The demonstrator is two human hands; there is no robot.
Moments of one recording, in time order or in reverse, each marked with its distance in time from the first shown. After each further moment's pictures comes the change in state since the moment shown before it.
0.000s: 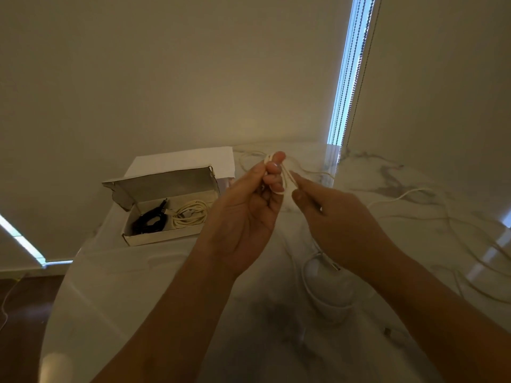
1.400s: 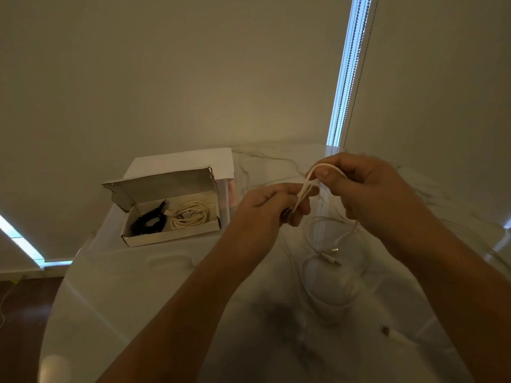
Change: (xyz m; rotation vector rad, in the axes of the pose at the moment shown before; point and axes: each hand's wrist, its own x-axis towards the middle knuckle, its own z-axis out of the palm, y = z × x) left_hand 0.003 -0.020 -0.002 0.952 -0.041 0.159; right_hand 0.005 0.003 -0.045 0.480 0.079 -0.026
